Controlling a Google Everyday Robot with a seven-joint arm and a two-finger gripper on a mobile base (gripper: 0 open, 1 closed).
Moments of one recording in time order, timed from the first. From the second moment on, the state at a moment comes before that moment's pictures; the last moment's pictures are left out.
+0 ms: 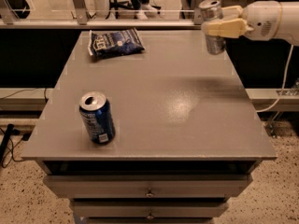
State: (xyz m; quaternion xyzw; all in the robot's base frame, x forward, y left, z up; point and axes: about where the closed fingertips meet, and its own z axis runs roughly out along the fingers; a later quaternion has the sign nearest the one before) arm 0.653 -0.185 1.008 -0.45 0.59 0.38 0.55
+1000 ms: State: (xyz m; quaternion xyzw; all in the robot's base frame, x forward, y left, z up) arm 0.627 -0.187 0.936 -0.39 0.54 0.45 0.60
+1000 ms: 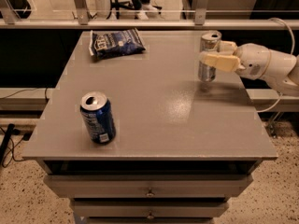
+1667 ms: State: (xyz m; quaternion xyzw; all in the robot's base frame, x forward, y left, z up) arm 0.627 -0.208 0.908 -0.37 0.53 0.47 0.60
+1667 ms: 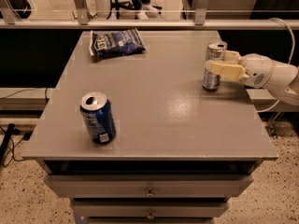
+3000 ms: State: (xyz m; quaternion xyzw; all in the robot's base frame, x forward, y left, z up) arm 0.601 -0.254 0.914 -0.39 0.57 0.44 0.57
